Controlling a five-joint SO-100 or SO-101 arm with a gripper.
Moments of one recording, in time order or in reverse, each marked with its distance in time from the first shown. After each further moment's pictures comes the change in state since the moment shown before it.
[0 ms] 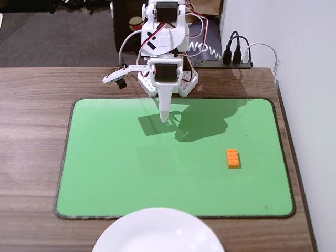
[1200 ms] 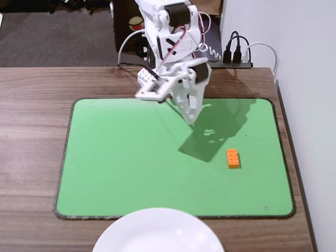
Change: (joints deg) arm -18.6 -6.4 0.7 -5.1 -33.5
